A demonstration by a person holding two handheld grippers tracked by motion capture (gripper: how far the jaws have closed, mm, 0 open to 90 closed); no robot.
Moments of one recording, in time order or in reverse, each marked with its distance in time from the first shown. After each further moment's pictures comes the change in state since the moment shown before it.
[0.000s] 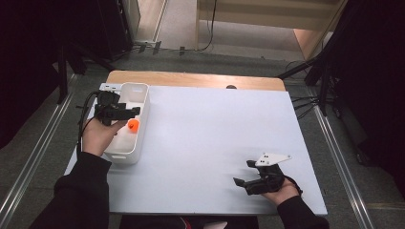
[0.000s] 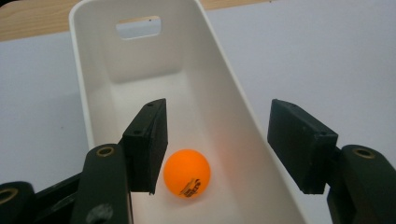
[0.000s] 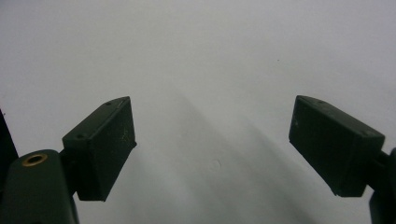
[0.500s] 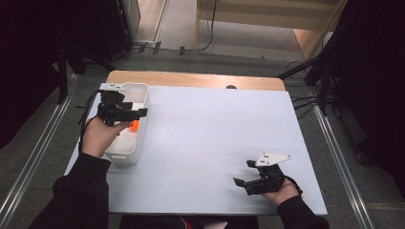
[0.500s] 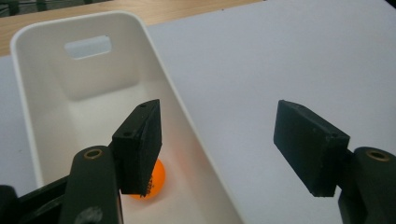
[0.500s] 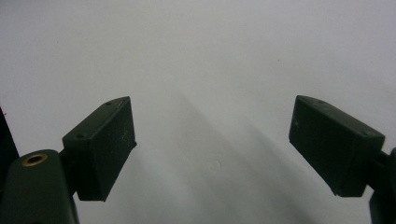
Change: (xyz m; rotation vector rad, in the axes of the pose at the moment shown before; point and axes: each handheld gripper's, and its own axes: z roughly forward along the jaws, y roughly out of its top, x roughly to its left) left arm -0.019 0.006 -0.012 -0.011 -0.120 0.061; right arm 0.000 0.000 0.000 0.000 0.002 -0.001
